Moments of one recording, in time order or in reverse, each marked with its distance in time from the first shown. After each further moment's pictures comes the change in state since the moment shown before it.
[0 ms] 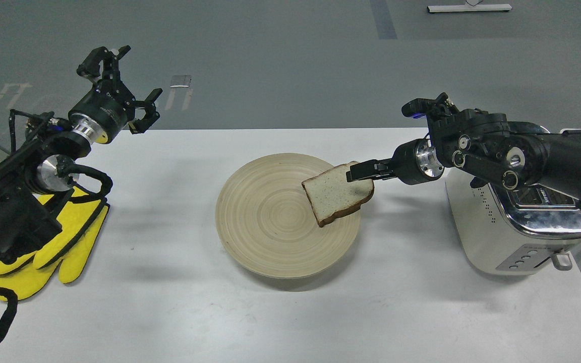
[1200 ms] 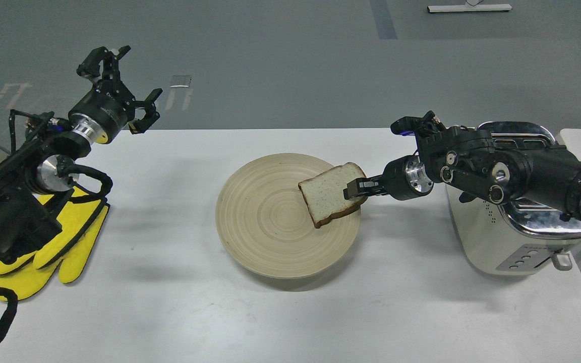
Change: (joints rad) left arm 0.000 0.000 0.000 0.000 0.000 0.000 0.000; right arm -0.036 0.043 0.001 -0.011 0.001 0.000 0.002
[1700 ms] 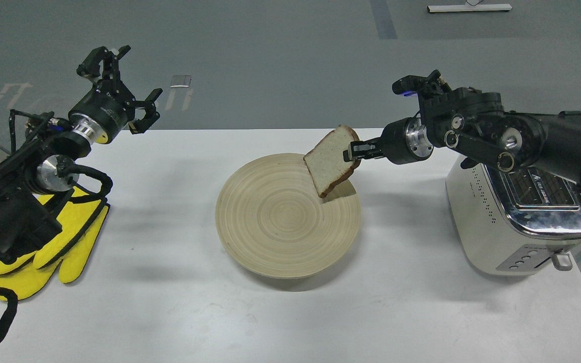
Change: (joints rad) left arm 0.000 0.000 0.000 0.000 0.000 0.000 0.000; right arm 0.137 -0.043 0.042 0.037 0.008 0.000 -0.002
